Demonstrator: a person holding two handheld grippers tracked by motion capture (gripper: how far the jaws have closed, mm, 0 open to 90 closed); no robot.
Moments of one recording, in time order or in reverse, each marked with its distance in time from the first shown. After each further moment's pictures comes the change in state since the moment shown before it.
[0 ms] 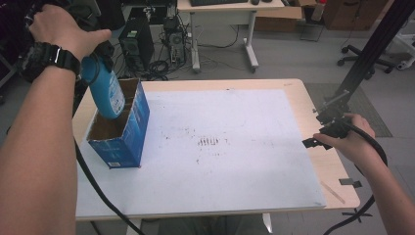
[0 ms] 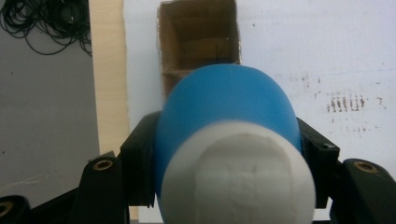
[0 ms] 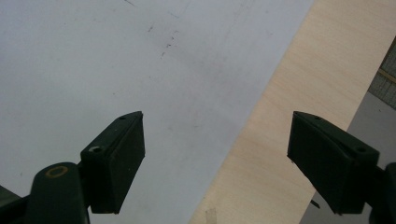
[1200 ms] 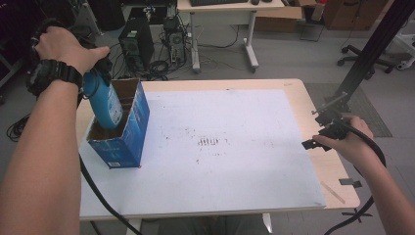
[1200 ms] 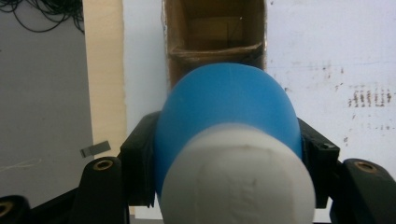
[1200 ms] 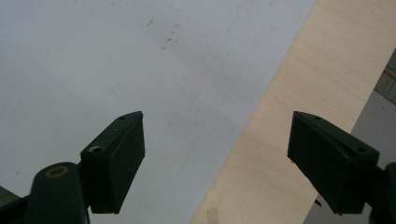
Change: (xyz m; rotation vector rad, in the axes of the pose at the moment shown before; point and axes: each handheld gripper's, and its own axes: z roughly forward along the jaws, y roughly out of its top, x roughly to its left) left arm 0.014 -0.006 0.047 0.062 -0.005 -0.036; right arm 0.000 -0.002 0.006 0.012 0.005 0.000
